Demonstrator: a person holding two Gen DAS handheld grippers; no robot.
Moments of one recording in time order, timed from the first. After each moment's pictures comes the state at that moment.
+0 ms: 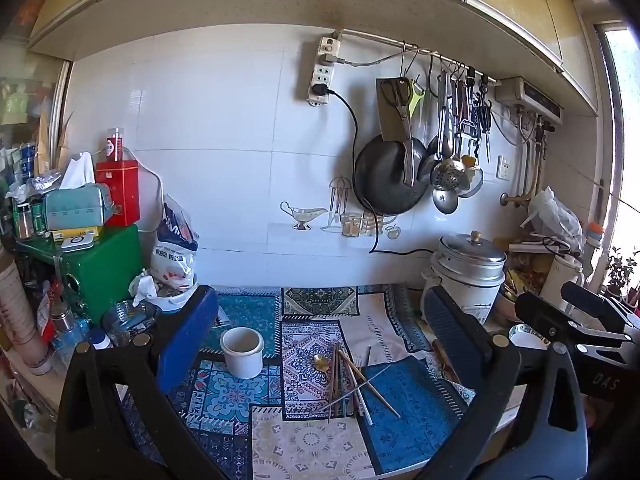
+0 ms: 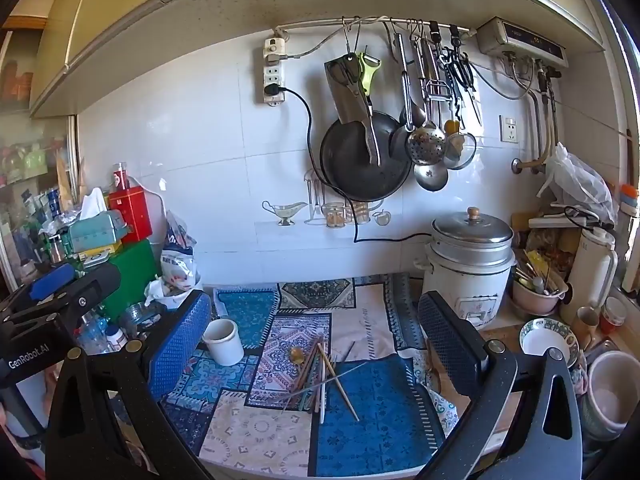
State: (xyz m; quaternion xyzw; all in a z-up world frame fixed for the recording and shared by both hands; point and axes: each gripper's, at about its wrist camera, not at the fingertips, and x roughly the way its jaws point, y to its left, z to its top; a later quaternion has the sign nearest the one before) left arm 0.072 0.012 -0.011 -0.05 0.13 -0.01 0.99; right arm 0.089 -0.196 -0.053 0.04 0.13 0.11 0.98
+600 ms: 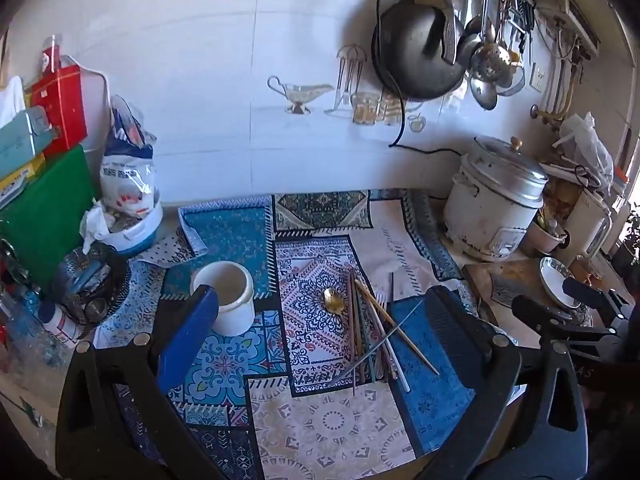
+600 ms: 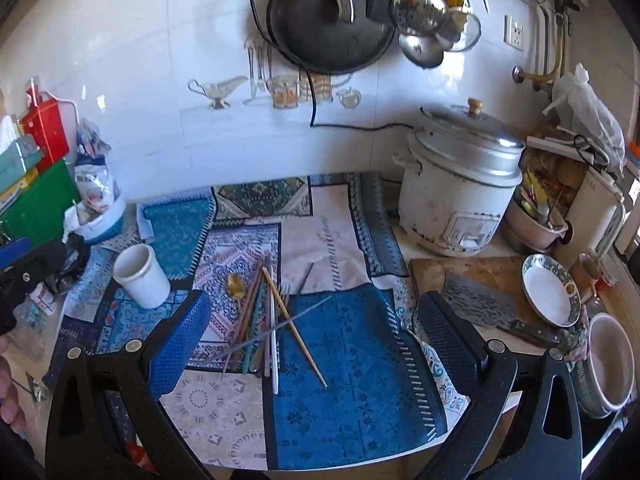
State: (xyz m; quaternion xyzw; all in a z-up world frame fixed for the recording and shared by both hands) left arm 0.242 0.041 -0.115 -0.04 0.33 -0.05 0.94; right arm 0.239 -0.178 -0.155 0.02 0.36 0.02 0.93
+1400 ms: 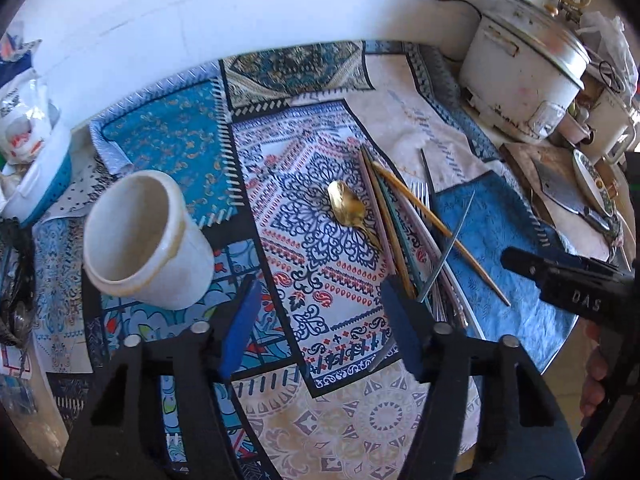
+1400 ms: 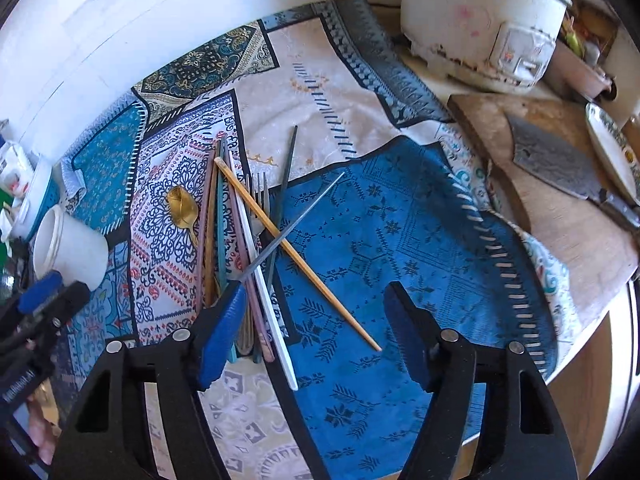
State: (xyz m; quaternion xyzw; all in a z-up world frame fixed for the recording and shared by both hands) left arm 0.359 0.037 -0.265 0.02 0.52 -0.13 0.84; right arm 0.338 -0.162 -0.291 0.15 0.53 -0.02 0.84
